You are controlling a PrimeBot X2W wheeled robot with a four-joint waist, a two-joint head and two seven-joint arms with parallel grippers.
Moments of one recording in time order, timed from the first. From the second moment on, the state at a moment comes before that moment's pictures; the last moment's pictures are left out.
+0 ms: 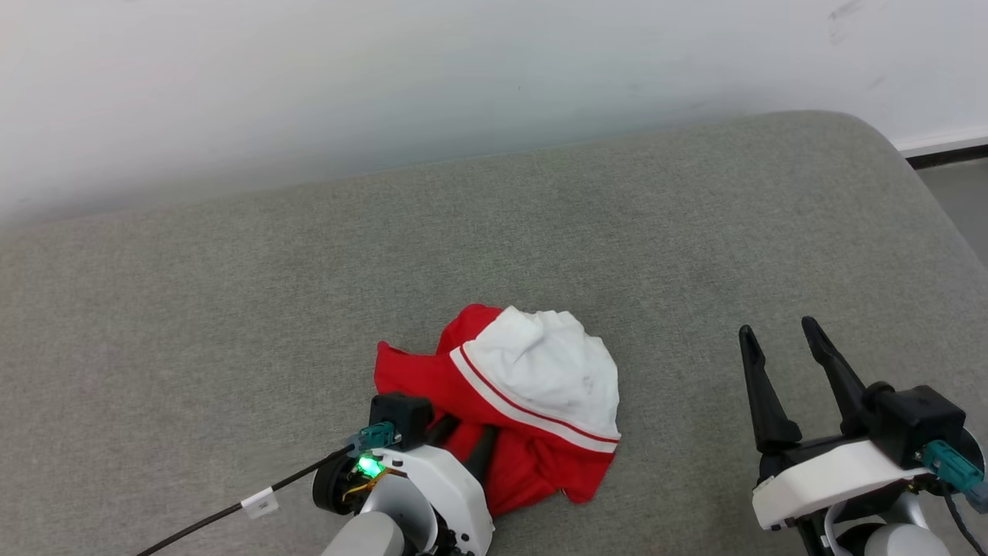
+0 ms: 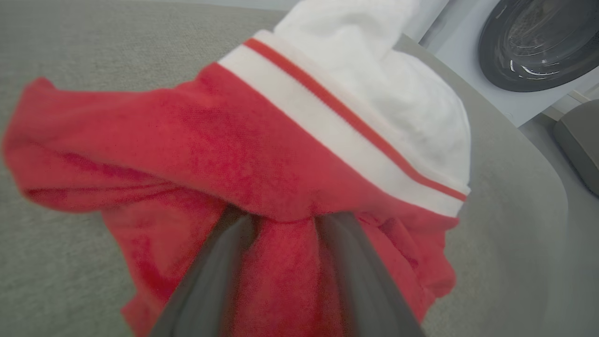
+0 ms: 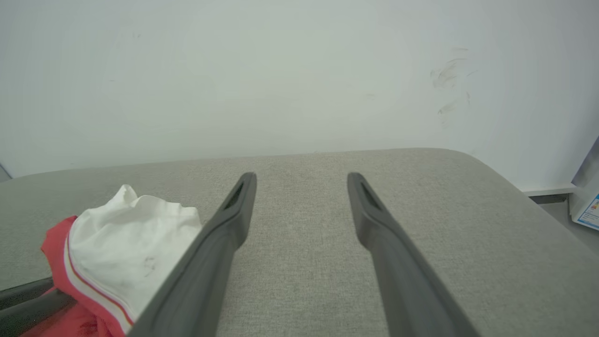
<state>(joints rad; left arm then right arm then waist) -0.29 0.05 -0.45 0.55 -0.46 -0.11 -0.07 -0.03 -0.05 0.03 -0.02 0.13 0.13 -0.08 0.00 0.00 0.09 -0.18</state>
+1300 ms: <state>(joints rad) -0.15 0.21 -0.30 0.17 -0.37 0.12 -0.24 0.05 -0.05 -0.01 -0.03 0.14 0.13 -0.04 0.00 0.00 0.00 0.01</state>
